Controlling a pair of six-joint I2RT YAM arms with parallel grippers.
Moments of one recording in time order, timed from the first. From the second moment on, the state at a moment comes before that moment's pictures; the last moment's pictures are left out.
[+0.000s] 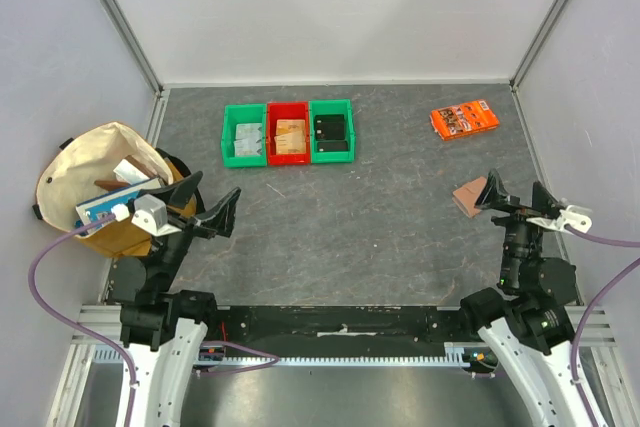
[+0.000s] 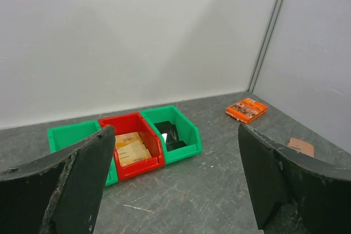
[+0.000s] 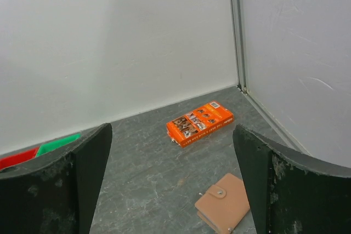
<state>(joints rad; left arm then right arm) -0.11 0.14 0.53 -0.01 0.31 -0.26 0.38 0.09 0.49 -0.03 0.57 0.03</state>
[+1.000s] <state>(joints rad) -0.24 0.01 0.53 -0.13 0.19 -0.25 0.21 1.15 0.86 -0.46 0.57 0.53</state>
